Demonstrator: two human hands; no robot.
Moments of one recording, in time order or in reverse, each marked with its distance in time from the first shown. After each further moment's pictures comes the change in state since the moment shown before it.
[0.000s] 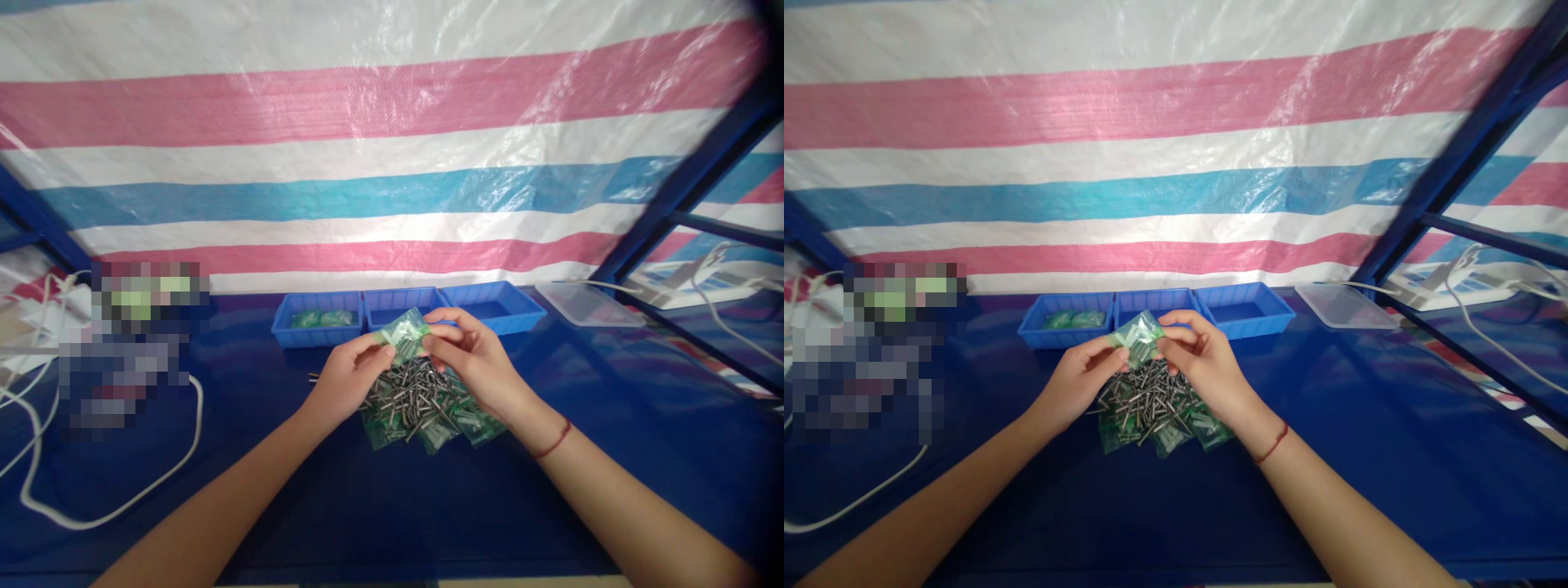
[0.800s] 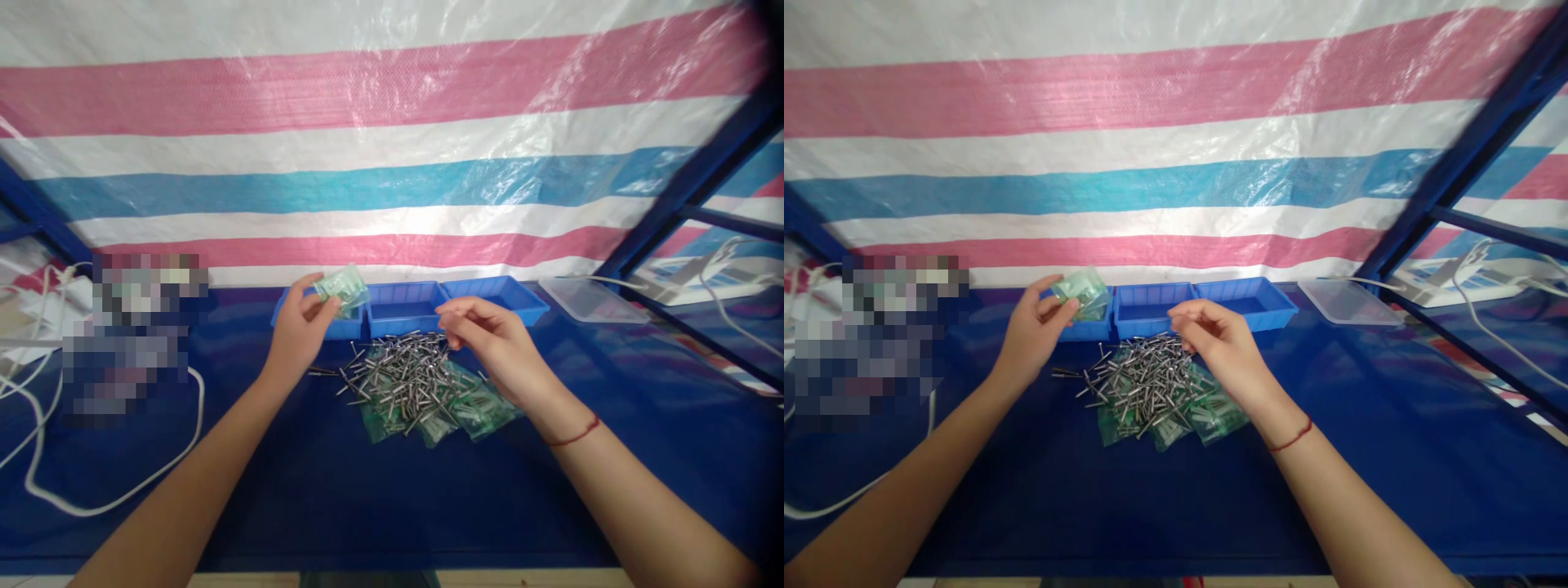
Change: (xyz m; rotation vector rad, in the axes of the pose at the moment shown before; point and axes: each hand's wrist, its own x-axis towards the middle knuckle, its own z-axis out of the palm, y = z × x) left_hand 0.025 0.000 -0.054 0.181 0.425 0.165; right_hand 0.003 -0.013 -0.017 -0.229 0.067 -0.115
